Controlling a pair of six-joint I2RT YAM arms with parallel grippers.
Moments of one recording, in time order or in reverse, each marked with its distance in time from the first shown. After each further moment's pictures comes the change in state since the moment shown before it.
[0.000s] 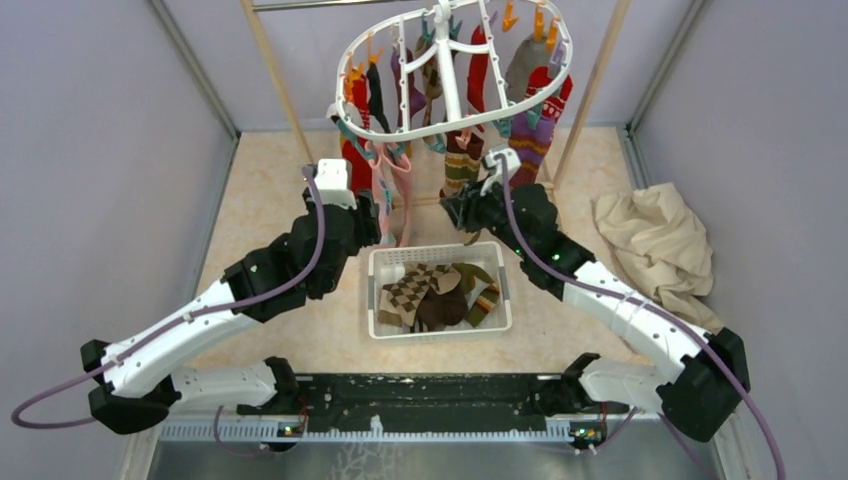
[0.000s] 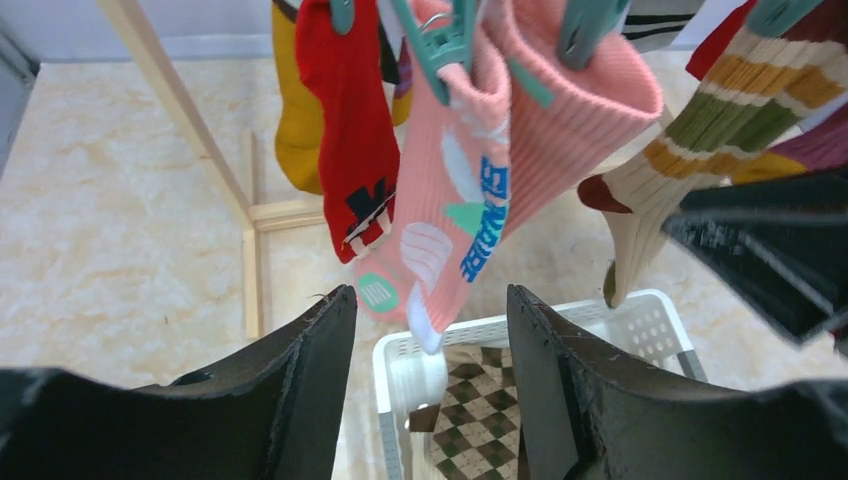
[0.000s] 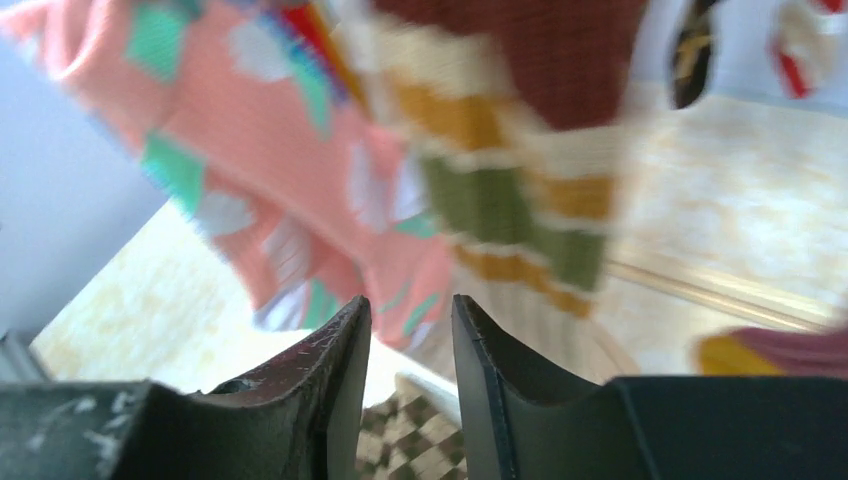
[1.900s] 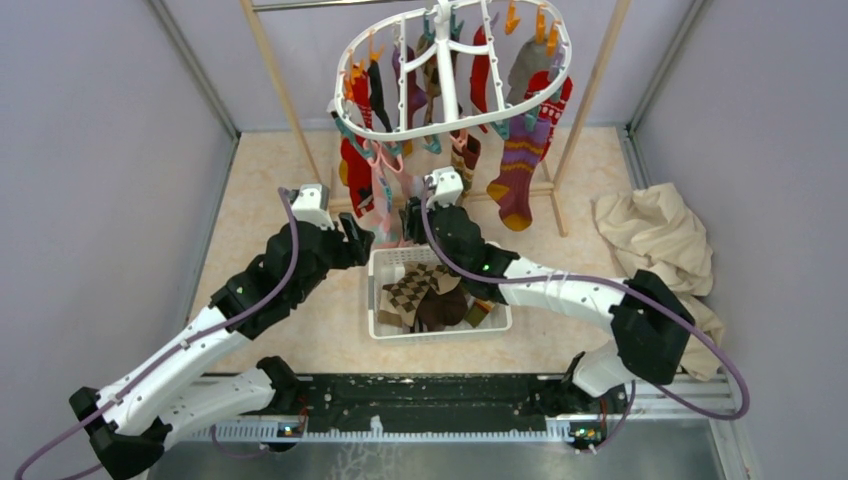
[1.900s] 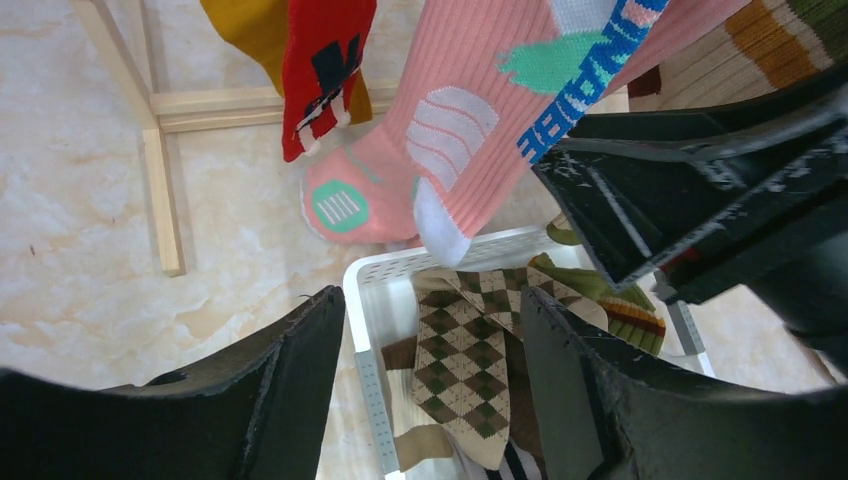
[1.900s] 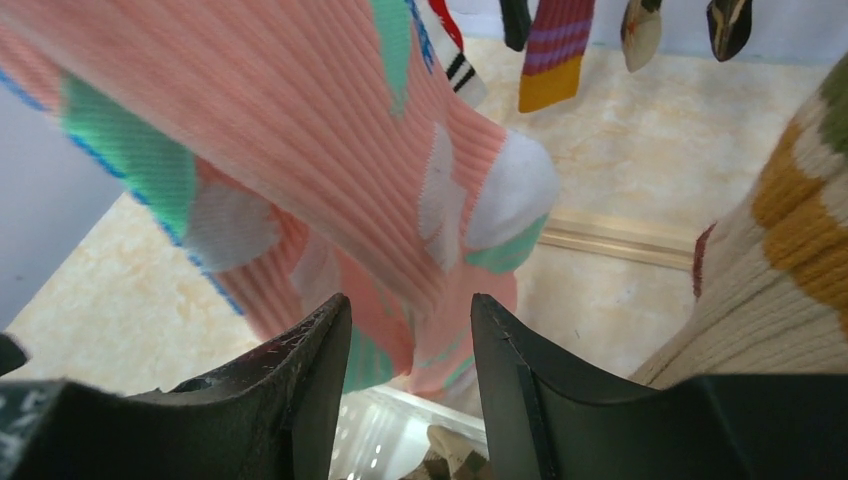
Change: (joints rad) left arm 0.255 -0.229 -0.357 0.102 0.426 -0.121; right arm 0.333 0.321 0.049 0.236 0.458 0.007
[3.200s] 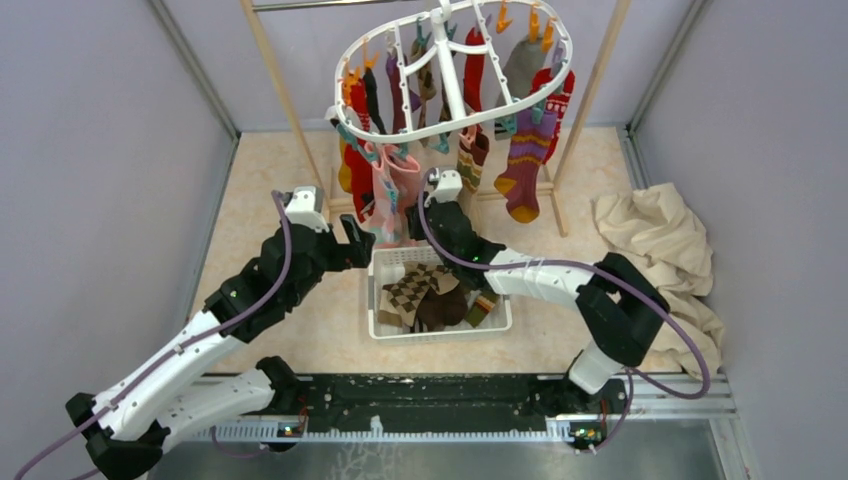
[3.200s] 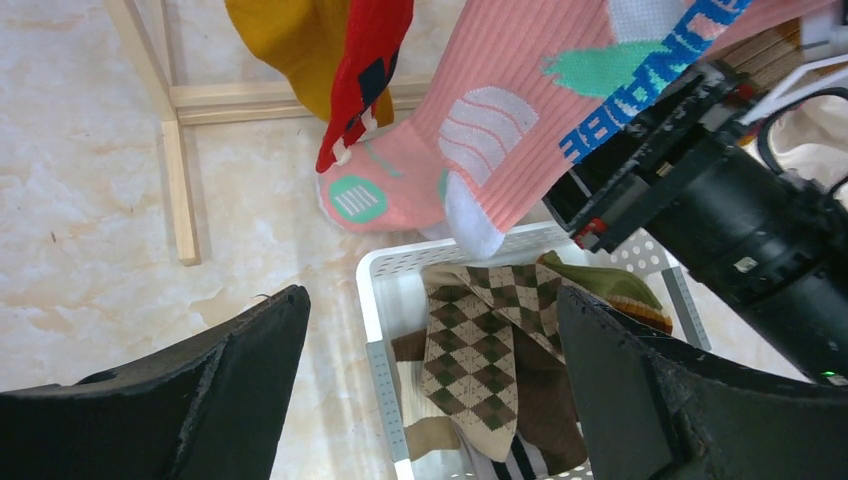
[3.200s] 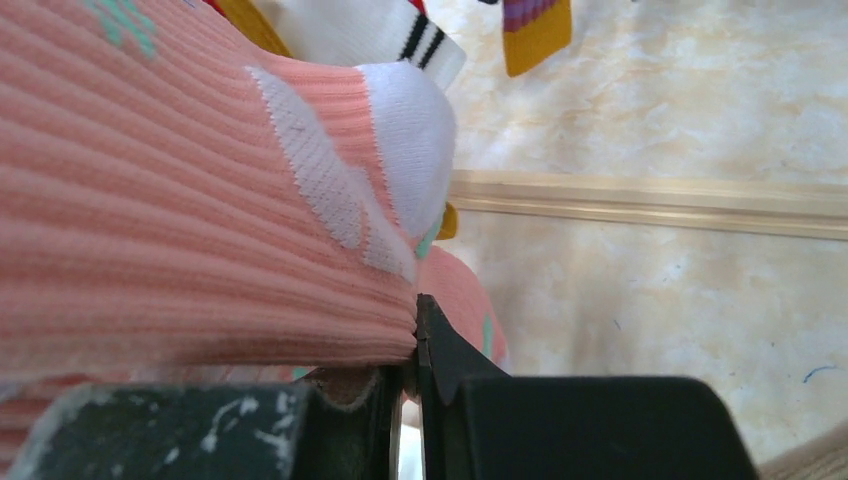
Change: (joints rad) left arm 0.000 -0.027 0.002 -0.039 -0.018 -0.002; right arm -0.073 0.189 0.024 0.093 -0.034 0.167
